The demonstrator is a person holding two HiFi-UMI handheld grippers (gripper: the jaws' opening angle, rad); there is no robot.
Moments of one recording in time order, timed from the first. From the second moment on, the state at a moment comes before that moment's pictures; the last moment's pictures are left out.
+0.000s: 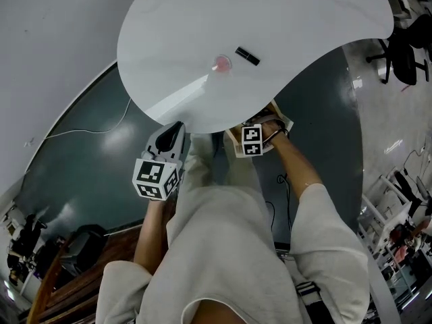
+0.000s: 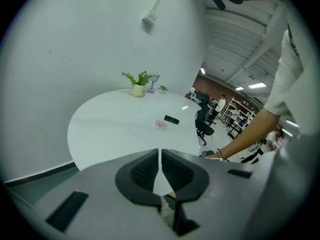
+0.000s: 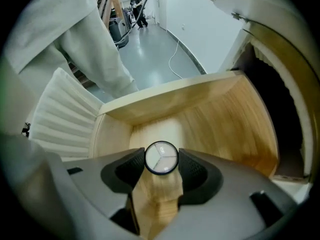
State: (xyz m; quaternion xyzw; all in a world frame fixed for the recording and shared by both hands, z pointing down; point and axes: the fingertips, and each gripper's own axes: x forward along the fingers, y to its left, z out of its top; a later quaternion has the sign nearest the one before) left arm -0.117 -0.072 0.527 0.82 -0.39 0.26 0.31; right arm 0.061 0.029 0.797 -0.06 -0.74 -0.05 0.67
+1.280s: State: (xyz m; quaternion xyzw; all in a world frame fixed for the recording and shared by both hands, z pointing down) left arm -0.113 -0.059 0.541 0.82 -0.40 0.26 0.31; right arm 0.030 0.038 0.791 -0.07 -0.78 -0.08 0.62
